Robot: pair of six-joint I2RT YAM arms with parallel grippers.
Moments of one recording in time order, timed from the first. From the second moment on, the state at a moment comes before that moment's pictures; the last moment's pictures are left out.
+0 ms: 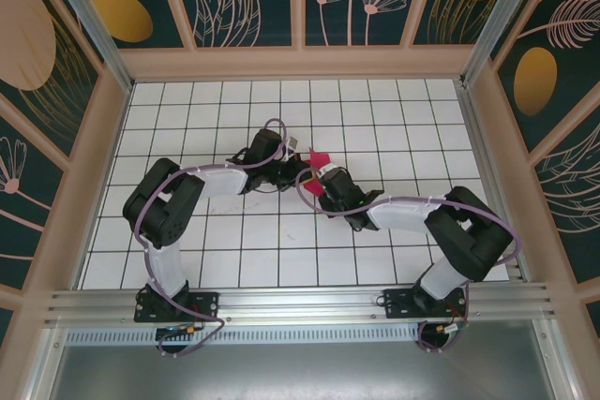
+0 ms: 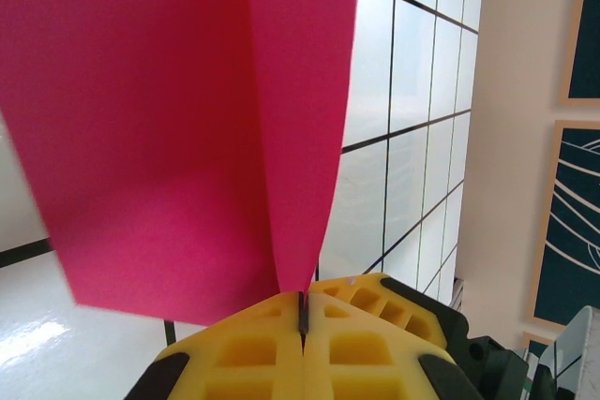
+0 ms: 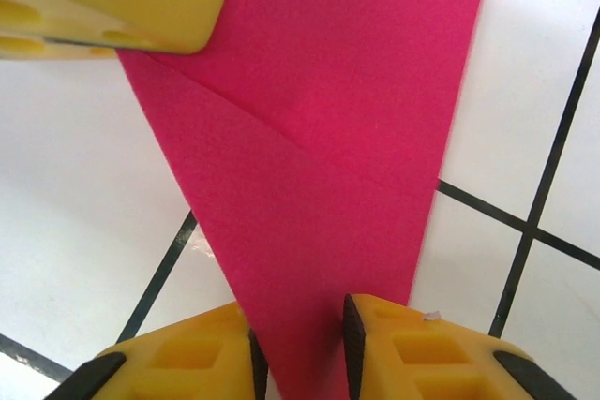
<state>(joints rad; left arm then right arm) -0.60 1.88 1.01 0.17 0.59 -0.99 0.81 1.57 0.67 -0.01 0.25 0.18</state>
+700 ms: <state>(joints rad) -0.59 1.77 1.03 0.04 0.55 -0.91 0.74 1.57 0.63 0.05 0.04 0.24</state>
